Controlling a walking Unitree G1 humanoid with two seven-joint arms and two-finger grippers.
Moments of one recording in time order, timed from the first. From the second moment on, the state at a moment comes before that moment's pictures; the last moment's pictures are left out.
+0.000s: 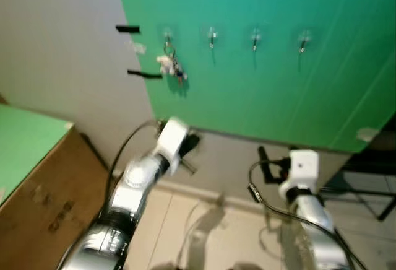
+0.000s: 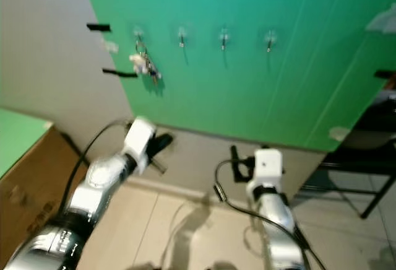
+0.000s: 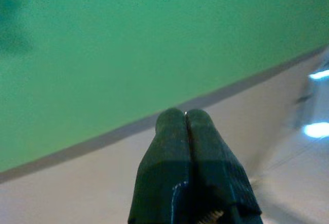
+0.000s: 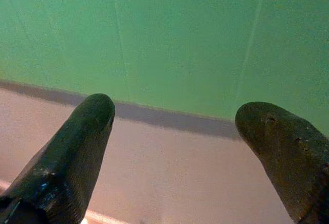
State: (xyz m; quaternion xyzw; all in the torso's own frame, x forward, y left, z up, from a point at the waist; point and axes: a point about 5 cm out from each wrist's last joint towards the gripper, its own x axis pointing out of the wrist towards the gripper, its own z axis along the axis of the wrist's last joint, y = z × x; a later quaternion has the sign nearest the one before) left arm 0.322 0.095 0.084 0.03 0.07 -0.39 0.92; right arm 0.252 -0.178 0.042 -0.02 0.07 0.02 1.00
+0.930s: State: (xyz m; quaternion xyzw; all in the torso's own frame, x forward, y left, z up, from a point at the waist) left arm 0.317 0.102 0.191 -0.27 0.05 -0.65 0.71; right arm 0.256 -0.178 0.036 -0.01 0.08 0.02 1.00
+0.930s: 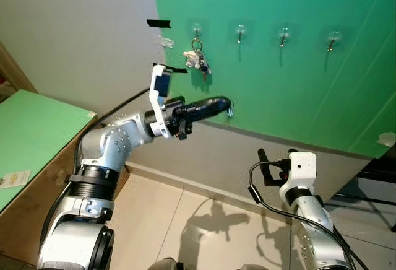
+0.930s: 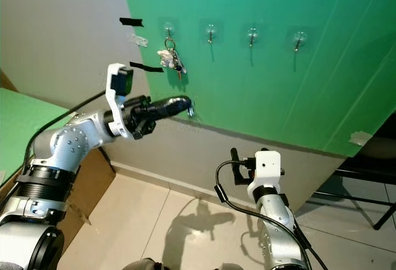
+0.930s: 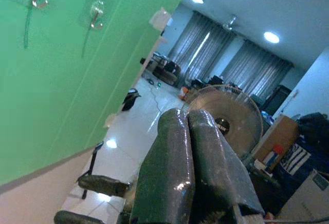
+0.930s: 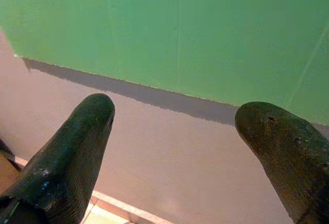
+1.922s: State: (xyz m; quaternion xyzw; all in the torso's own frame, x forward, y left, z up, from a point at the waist) left arm 0.367 0.103 0.150 0.17 0.08 -0.35 0.92; right arm 0.266 -0.149 0.056 -0.04 0.09 0.14 0.99
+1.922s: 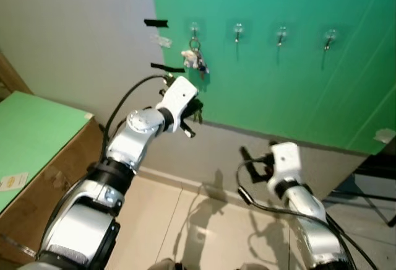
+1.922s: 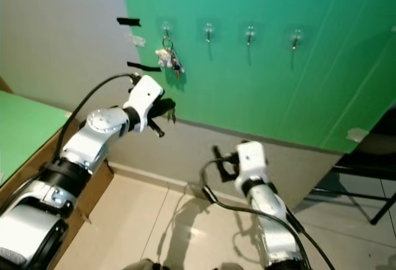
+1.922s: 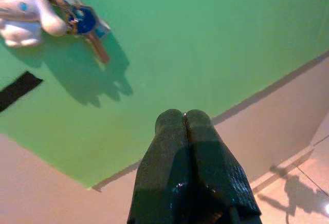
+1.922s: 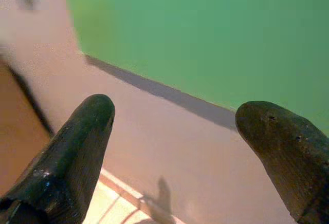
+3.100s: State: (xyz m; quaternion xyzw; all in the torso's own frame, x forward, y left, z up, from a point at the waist) left arm 0.354 0.086 0.199 -0.12 0.04 -0.49 0.86; right arm 0.291 -0.134 0.148 0.06 0.02 0.18 0.98
